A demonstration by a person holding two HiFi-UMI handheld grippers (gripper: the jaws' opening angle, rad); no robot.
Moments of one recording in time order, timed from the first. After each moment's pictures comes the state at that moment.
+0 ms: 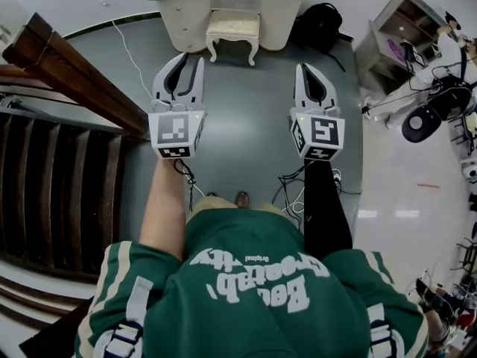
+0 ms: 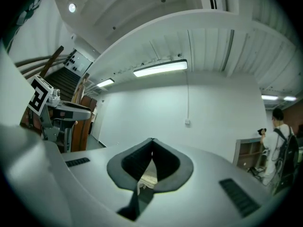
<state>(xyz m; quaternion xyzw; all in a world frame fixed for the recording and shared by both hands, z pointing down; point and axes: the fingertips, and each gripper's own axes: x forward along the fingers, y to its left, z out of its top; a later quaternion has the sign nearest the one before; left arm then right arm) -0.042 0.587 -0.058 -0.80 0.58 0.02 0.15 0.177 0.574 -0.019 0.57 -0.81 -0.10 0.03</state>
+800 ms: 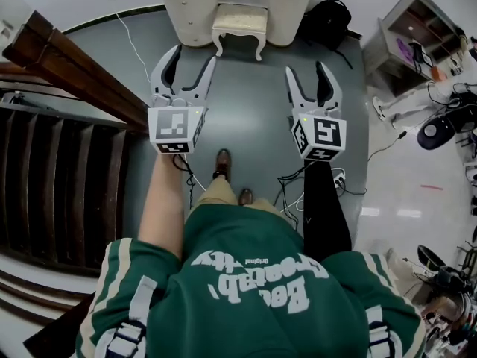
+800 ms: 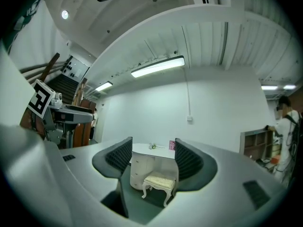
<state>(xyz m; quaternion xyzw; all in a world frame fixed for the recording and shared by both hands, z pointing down) -0.056 0.564 -0.056 -0.81 0.57 0.02 0.14 0.161 0.554 -0.004 0.57 -0.82 -0.07 0.01</state>
